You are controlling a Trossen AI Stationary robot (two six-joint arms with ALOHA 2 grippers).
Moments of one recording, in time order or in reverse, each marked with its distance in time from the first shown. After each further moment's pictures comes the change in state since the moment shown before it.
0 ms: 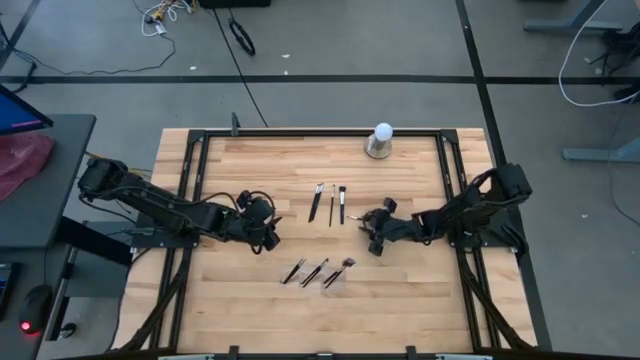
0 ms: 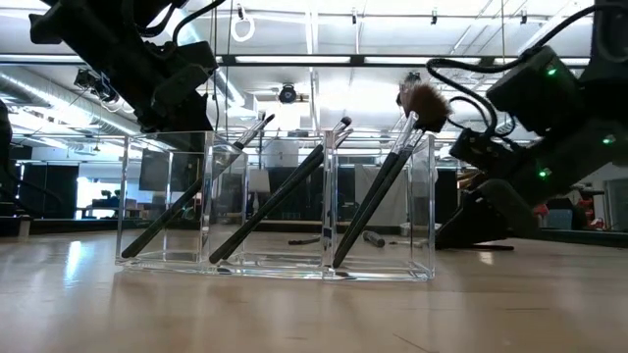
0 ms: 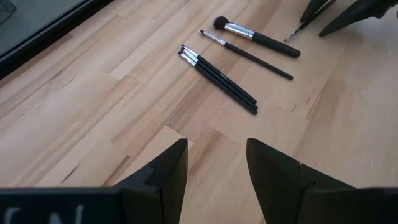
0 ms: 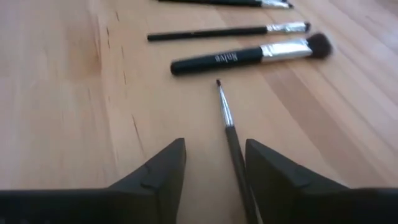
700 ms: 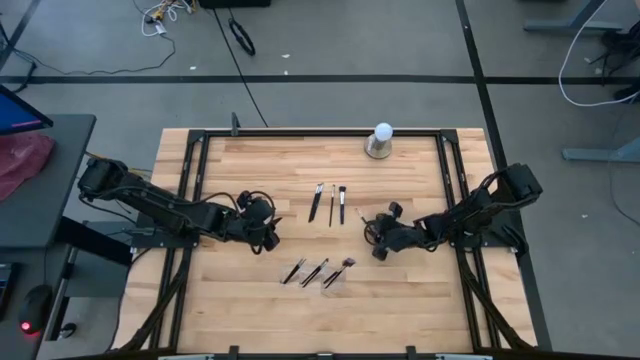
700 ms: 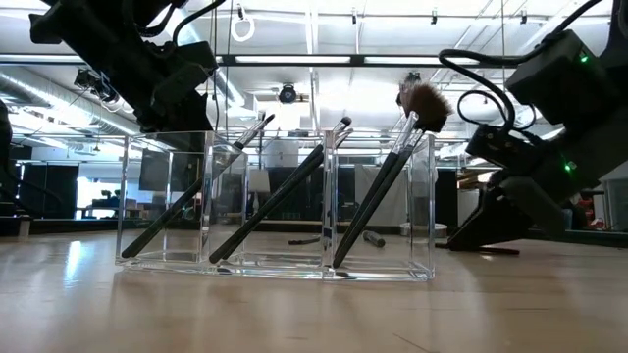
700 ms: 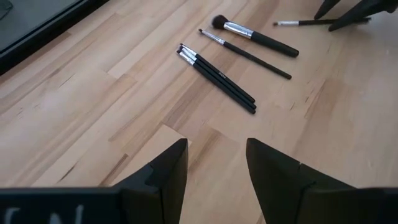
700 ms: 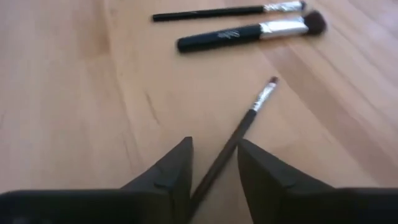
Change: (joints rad) left arm 0.000 -0.001 0.000 0.000 0.007 -0.006; right arm 0.119 -0.076 0.000 -0.198 0.080 0.135
